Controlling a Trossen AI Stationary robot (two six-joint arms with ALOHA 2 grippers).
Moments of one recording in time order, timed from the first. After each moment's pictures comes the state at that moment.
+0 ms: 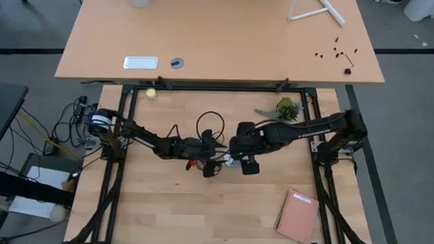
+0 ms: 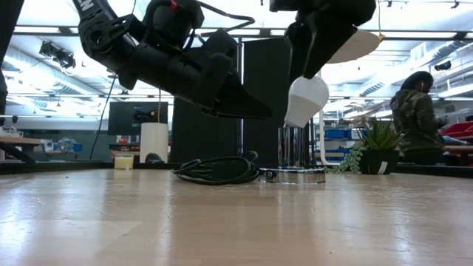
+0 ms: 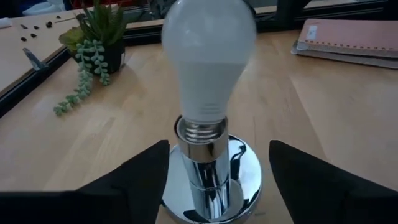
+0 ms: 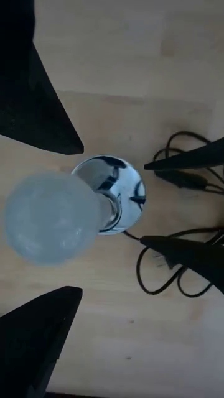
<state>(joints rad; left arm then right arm) -0.07 1.79 0.77 0.70 -0.19 0.05 0.14 1.66 1.45 -1.01 0.23 -0.01</state>
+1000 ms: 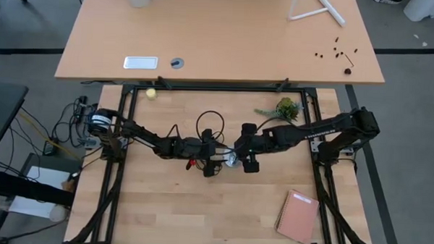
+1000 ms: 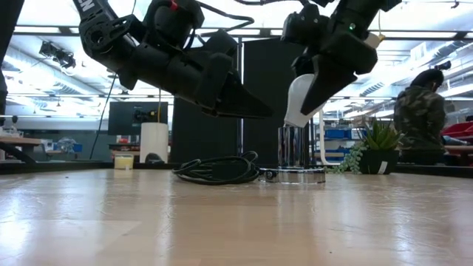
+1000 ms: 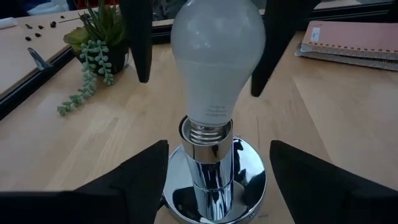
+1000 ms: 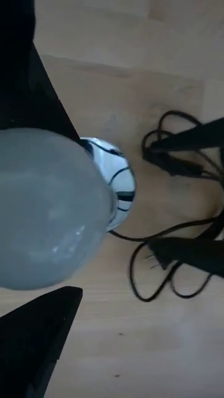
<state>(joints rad) -0.07 1.79 0.77 0.70 -0.19 0.05 0.09 1.54 1.06 -0.57 0.22 -0.06</state>
